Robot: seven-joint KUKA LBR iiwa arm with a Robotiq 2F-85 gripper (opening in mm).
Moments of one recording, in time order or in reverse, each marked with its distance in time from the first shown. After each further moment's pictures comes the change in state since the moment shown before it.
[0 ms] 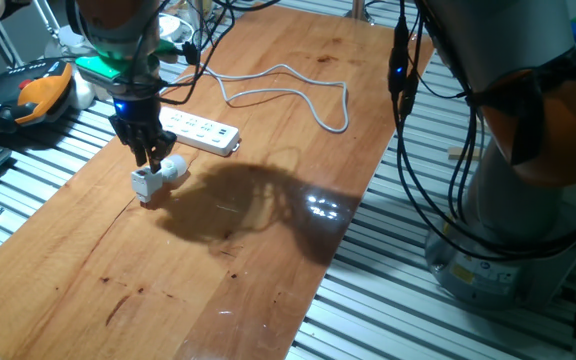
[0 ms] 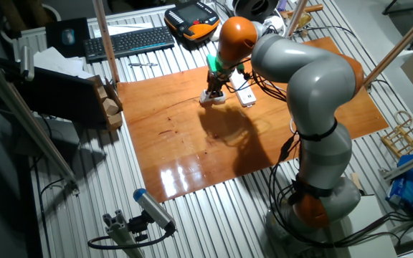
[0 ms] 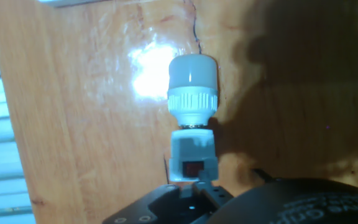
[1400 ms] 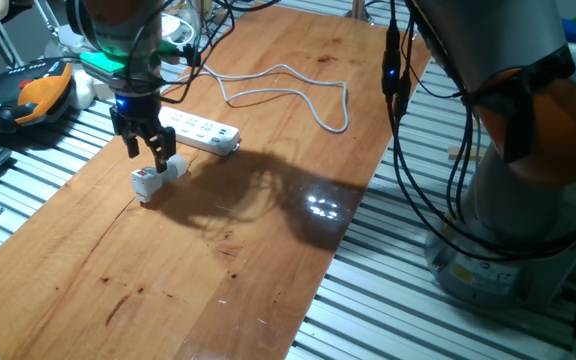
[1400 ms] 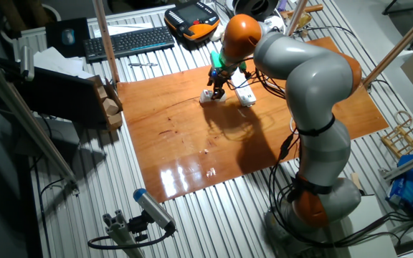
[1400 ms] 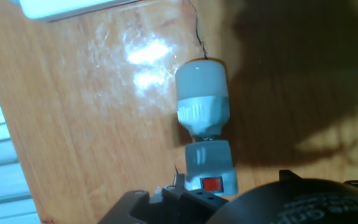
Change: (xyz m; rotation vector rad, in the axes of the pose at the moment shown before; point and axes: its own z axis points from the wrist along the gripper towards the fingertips) arm -0.015 0.015 0.019 0.022 0.067 0.021
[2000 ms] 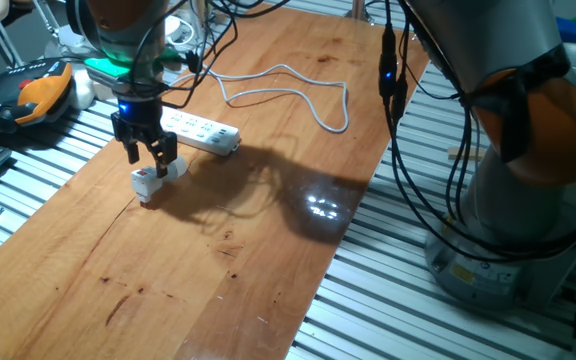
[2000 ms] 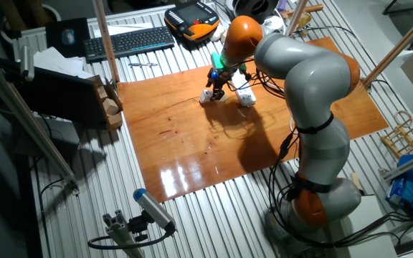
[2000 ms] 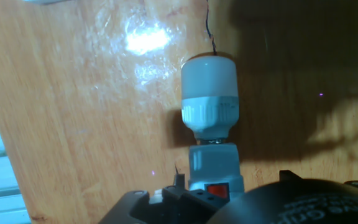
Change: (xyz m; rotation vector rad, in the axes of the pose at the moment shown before) arm 0.002 0.002 0.012 0.017 0.042 -0.006
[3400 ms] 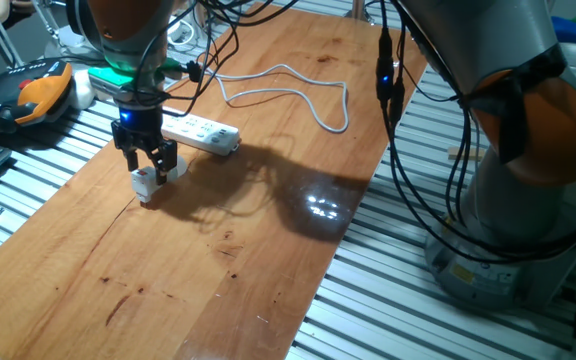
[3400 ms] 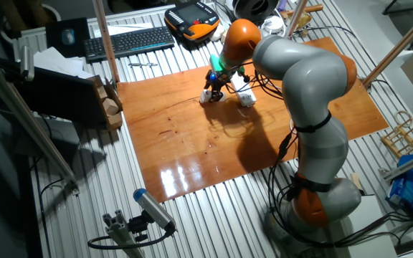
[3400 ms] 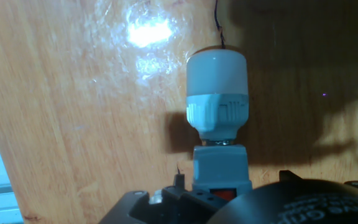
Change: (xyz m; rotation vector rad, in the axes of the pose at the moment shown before) arm 0.001 0.003 0.017 -0.003 0.014 -0.023
